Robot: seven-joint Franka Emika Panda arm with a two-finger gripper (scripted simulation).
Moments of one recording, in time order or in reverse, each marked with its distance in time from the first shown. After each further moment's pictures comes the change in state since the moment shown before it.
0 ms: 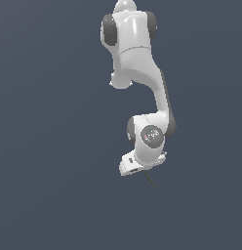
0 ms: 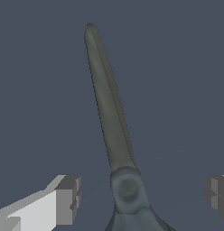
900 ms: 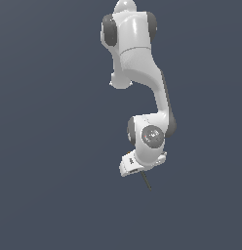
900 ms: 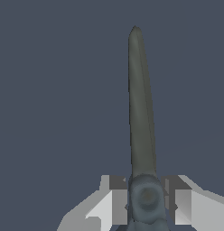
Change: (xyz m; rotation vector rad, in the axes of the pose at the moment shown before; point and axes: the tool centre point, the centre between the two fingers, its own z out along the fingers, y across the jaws) arm 0.001 0.000 0.000 0.000 0.002 -0.001
